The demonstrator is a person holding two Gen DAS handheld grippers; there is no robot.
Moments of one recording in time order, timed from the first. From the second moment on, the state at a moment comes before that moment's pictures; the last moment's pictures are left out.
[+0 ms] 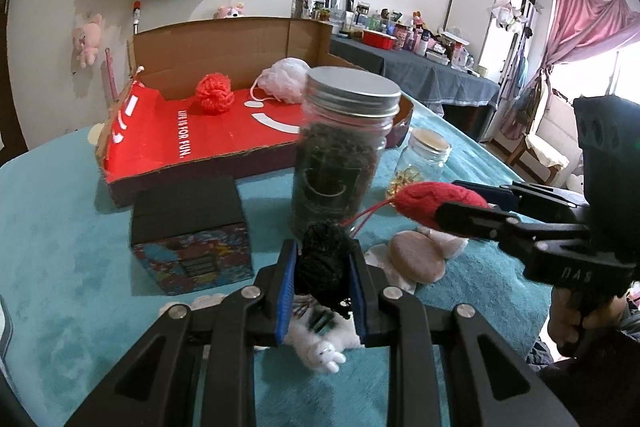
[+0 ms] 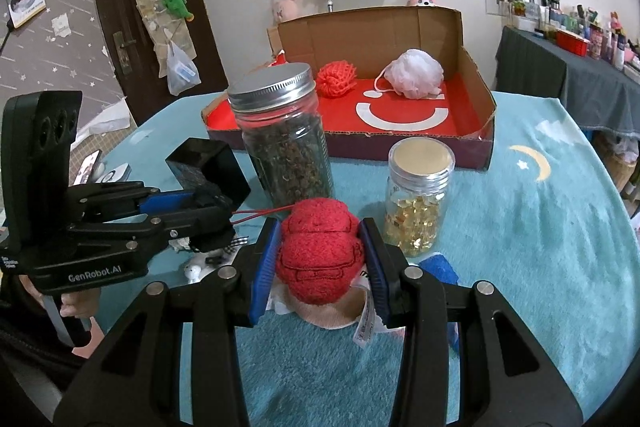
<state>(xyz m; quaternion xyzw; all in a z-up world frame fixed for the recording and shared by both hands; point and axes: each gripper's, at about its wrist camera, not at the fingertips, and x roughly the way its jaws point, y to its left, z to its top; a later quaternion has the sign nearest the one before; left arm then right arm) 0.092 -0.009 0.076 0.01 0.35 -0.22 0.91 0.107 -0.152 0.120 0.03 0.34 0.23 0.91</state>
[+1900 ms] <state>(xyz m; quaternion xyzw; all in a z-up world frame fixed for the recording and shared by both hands) 0.230 0.077 0.117 0.06 0.38 -0.21 0.90 0.248 -0.232 0.176 0.04 0.34 0.22 0.91</state>
